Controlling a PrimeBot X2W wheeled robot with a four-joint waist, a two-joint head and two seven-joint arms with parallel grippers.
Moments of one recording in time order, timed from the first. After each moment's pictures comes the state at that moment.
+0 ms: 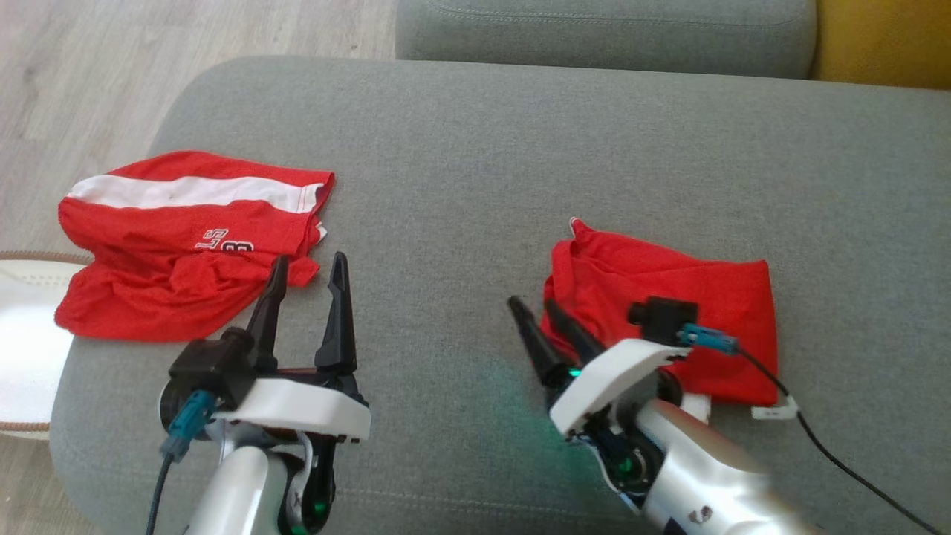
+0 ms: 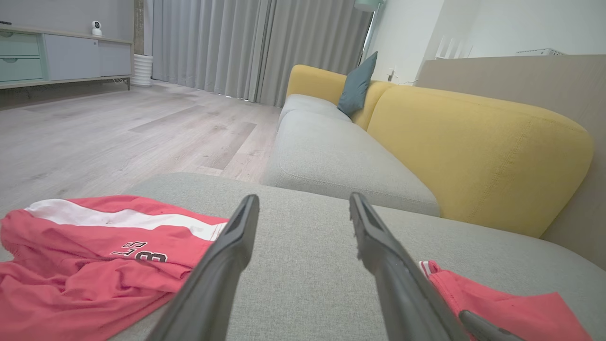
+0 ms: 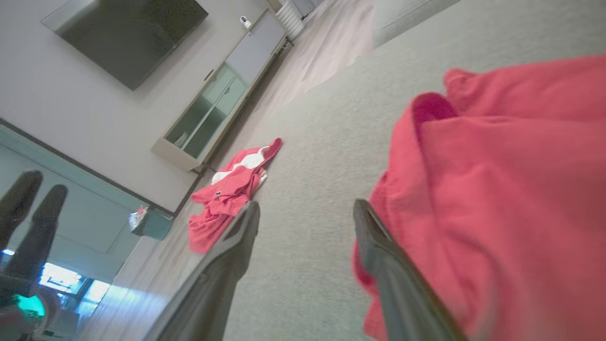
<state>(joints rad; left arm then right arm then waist) -0.10 0.05 -0.28 0.11 -0.31 0.10 -0.26 -0.50 -0.06 0.86 0.77 1.13 0.13 -0.21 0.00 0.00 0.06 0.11</state>
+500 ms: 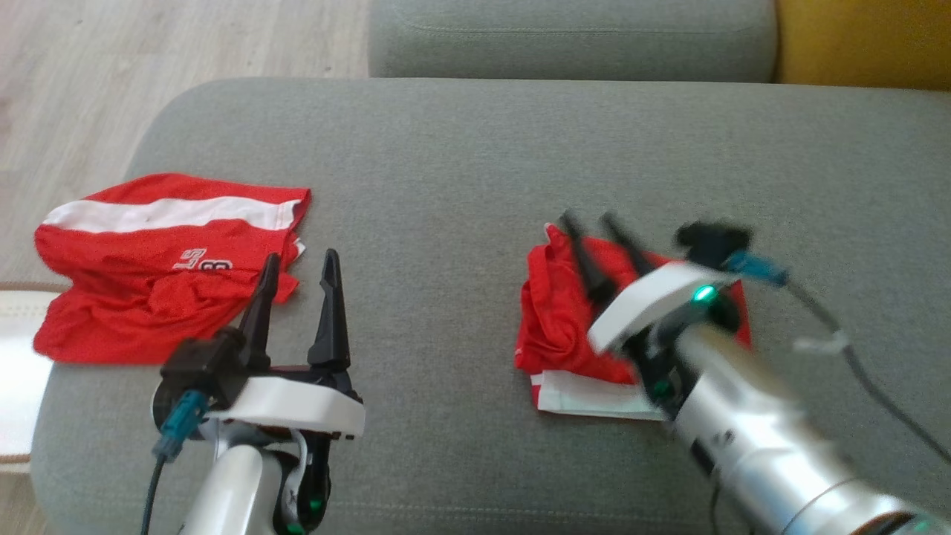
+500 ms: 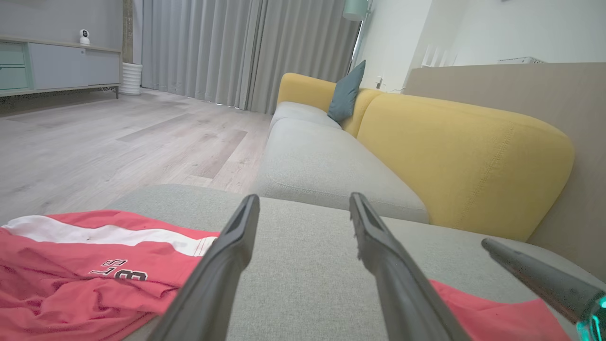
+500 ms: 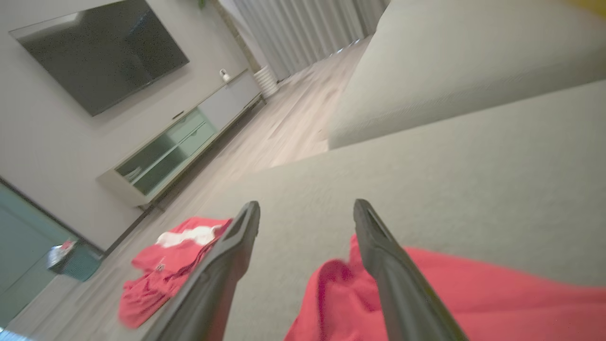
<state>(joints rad) -0.10 0.05 -0.27 0.10 -0.31 0.11 -0.26 -0.64 -0.06 0.78 0.90 1.01 0.13 -0.25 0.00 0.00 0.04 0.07</state>
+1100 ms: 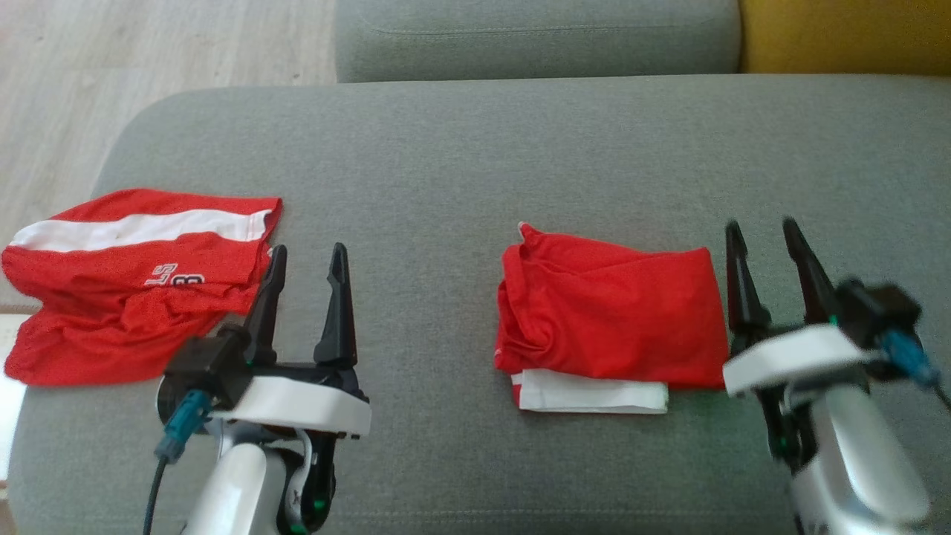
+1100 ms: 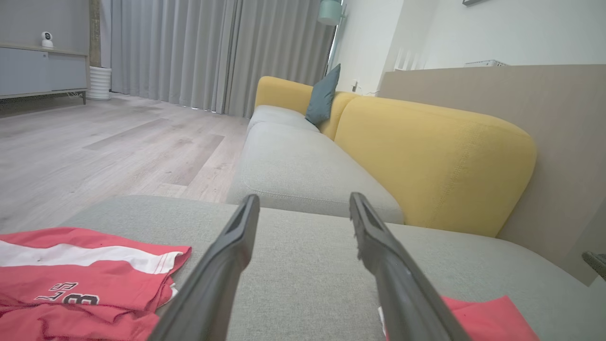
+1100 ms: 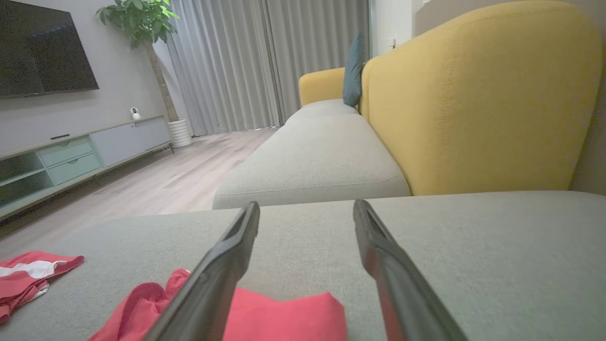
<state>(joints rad) -0.10 0.05 -0.28 0.07 -0.31 0.10 -0.26 -0.29 -0.11 0.07 0.47 0.23 0.13 -0.25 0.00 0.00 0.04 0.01</state>
